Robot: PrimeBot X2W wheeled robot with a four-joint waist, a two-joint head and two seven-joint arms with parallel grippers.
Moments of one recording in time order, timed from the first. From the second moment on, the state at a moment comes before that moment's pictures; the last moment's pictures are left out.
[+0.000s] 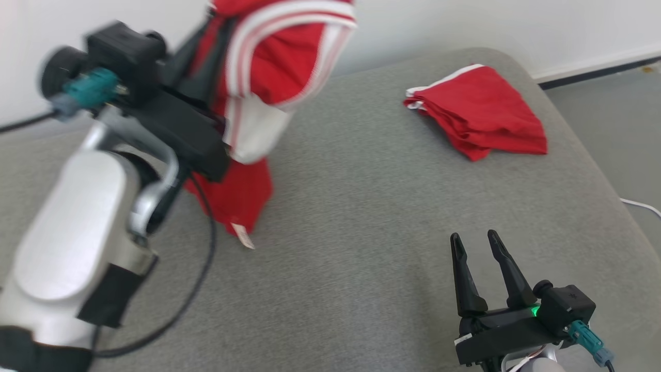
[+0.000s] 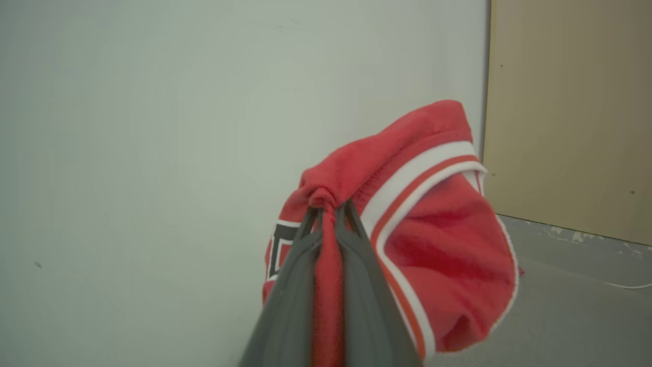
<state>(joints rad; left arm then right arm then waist) -0.92 0.38 -0.46 0.21 -0.50 -0.13 0.10 -0.13 -0.05 0.11 0.19 0.27 0.13 -0.26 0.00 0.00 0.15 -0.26</state>
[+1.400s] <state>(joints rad) -0.58 0.27 -0.53 0.51 -0.55 -0.05 -0.26 -0.09 -0.05 0.10 0.20 0.23 0.13 -0.26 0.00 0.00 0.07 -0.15</state>
